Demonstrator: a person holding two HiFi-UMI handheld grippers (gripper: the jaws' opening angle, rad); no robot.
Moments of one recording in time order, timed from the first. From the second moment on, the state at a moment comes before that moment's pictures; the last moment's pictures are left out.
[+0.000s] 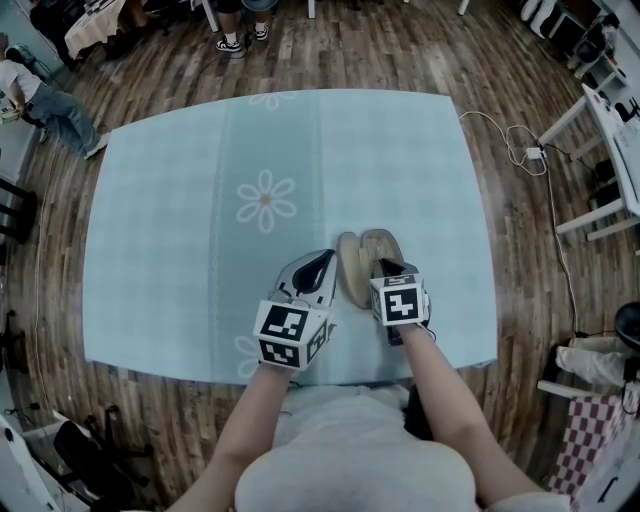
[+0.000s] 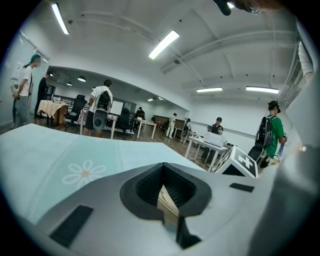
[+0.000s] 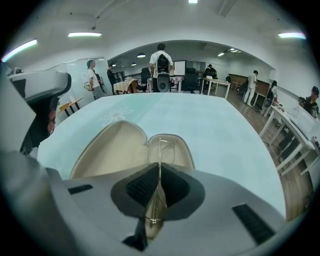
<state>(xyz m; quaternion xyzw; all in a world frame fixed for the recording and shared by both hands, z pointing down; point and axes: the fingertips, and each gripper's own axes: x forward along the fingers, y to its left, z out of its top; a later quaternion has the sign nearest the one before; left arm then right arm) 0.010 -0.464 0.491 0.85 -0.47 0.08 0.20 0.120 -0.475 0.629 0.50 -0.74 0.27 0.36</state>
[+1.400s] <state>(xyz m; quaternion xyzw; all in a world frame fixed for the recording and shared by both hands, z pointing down) 0.038 -0.434 0.437 0.89 -0.44 0.05 0.13 0.119 -0.459 0.497 0.50 -0.82 0.17 0.22</state>
